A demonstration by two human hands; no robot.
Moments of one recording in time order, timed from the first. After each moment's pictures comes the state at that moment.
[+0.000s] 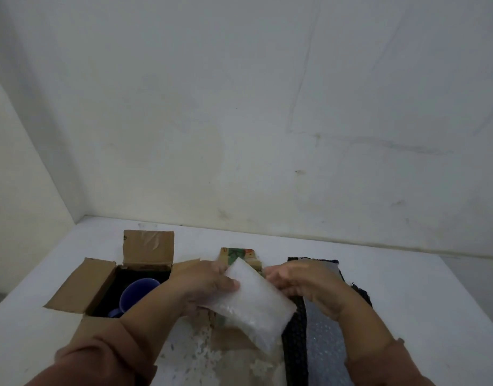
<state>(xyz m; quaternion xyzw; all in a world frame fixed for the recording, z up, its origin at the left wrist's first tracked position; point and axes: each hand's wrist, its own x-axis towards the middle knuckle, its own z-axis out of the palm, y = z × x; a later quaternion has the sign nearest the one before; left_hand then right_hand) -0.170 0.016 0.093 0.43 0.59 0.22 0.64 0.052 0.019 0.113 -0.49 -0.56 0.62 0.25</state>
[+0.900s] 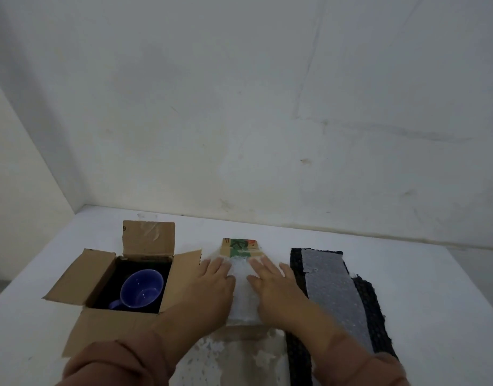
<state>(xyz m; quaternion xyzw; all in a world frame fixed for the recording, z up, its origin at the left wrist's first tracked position) -0.159 0.008 0.031 0.83 0.56 -0.05 -0.02 0.006 0.026 0.043 -0.50 -0.86 0.10 -0.11</state>
